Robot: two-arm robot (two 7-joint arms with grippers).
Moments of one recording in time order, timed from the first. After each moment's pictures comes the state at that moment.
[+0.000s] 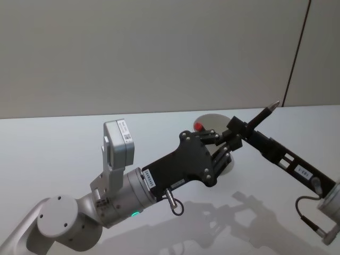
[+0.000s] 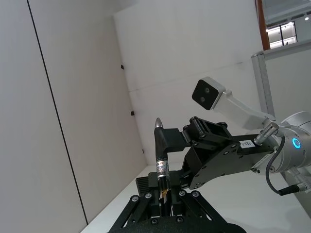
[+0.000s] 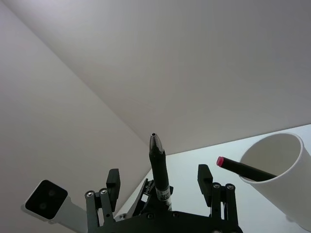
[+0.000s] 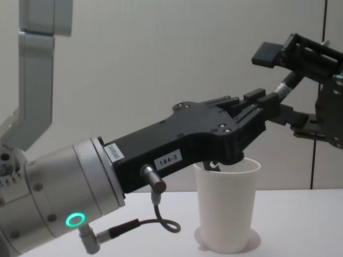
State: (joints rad) left arm -0.19 0.31 0.41 -1.57 -0.46 -0.27 -0.79; right arm -0.09 0.44 -0.22 -1.95 1.21 0.30 0.36
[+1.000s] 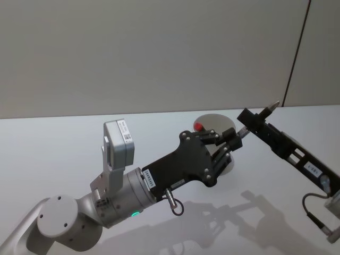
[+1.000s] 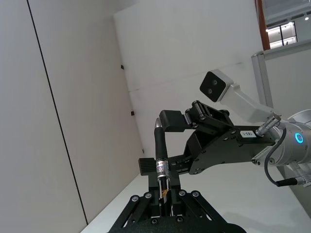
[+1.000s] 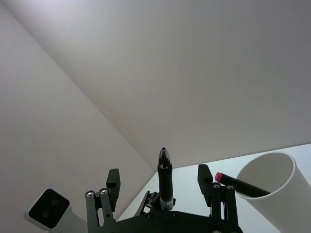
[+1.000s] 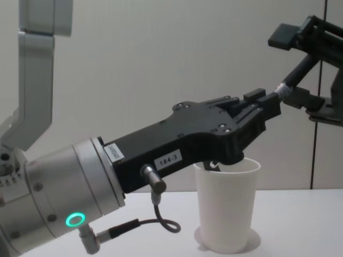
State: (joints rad) left arm -0.19 0.31 0.41 -1.57 -0.46 -0.27 -0.79; right arm -0.12 0.48 -0.23 -1.98 1.21 0.18 0.36
